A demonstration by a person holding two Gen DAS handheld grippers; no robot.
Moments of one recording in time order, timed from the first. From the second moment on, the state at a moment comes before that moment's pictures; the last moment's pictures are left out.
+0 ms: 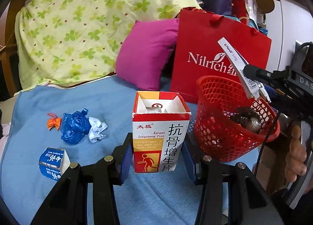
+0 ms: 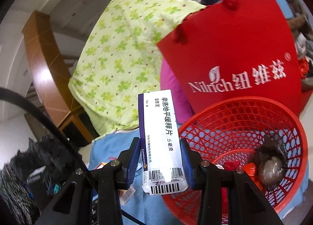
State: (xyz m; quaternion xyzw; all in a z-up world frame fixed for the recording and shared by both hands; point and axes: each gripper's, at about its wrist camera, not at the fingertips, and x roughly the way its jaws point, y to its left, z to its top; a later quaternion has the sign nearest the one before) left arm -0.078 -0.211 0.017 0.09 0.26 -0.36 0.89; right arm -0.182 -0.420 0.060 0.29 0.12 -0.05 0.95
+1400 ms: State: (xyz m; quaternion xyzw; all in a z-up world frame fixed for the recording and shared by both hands) left arm -0.115 -0.331 0.102 0.04 0.29 -0.51 0.81; right arm -0.254 -0.519 0.034 0.42 0.04 -0.13 0.90
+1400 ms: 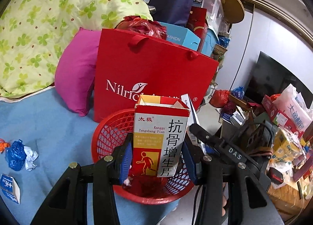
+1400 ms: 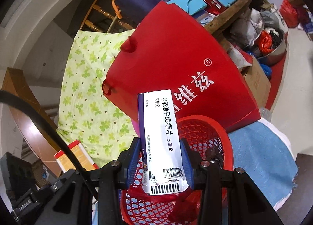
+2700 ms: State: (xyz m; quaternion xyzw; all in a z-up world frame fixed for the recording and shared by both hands) left arm -0.005 -0.047 0.012 -0.04 0.30 -0.16 0.94; right arm -0.163 -0.299 0.080 0.11 0.06 0.00 0.99
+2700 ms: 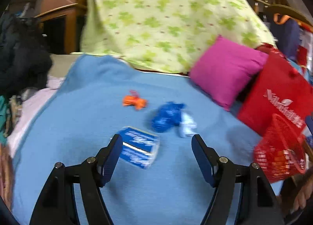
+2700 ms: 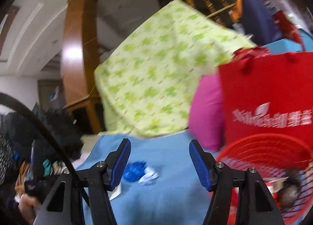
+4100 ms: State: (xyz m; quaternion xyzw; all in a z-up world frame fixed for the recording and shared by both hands) left arm 0.198 -0.026 -0.033 -0.08 0.39 -0.15 0.91; right arm 0.128 -0.269 -0.075 0.24 0.41 0.00 0.88
